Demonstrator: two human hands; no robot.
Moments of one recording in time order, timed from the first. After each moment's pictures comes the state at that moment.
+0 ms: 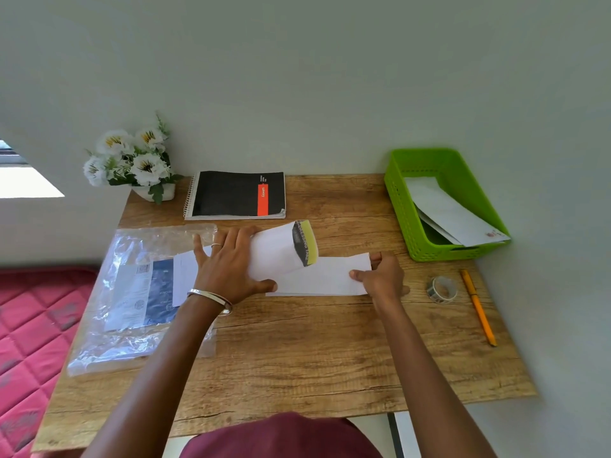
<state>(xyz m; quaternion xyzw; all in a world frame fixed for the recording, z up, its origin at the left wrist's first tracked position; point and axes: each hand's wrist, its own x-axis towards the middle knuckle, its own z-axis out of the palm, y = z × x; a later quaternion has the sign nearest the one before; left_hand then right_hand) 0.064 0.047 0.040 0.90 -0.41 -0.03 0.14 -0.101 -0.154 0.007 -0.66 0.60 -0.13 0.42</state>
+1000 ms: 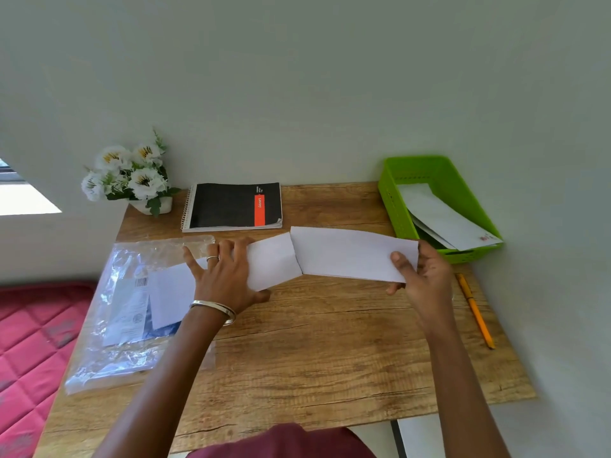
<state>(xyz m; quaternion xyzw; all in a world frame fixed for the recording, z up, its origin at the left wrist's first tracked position) 0.061 0.045 0.036 0.92 -0.39 -0.02 0.05 -0.159 -0.161 0.065 -0.65 0.36 -0.34 0.57</state>
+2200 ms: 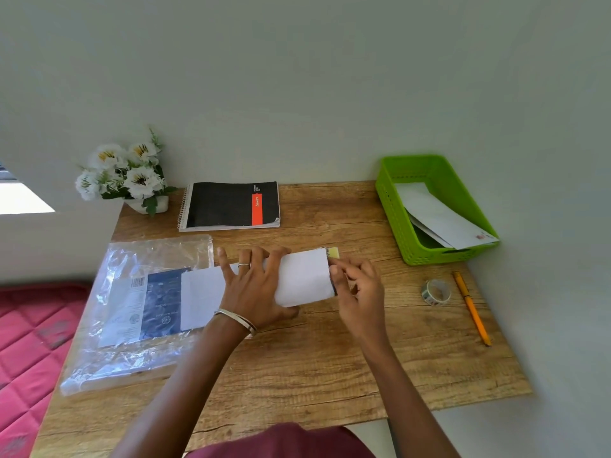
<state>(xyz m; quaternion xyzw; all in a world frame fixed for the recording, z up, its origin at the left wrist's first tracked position) 0.030 0.029 0.028 0.87 -0.48 0.00 0.08 -0.116 -0.090 0.035 -0.77 0.34 -0.31 0.44</state>
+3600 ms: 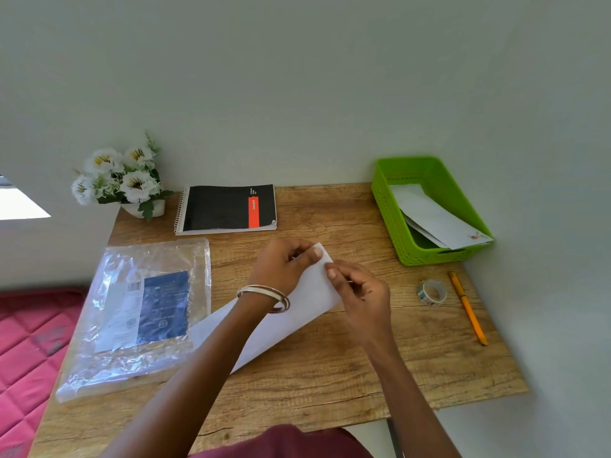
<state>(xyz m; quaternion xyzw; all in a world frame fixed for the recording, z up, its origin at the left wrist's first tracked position) 0.011 -0.016 0.087 0.80 -0.36 -0.22 0.43 -0.127 -0.089 0.051 -0.69 0.29 -0.35 0.57</state>
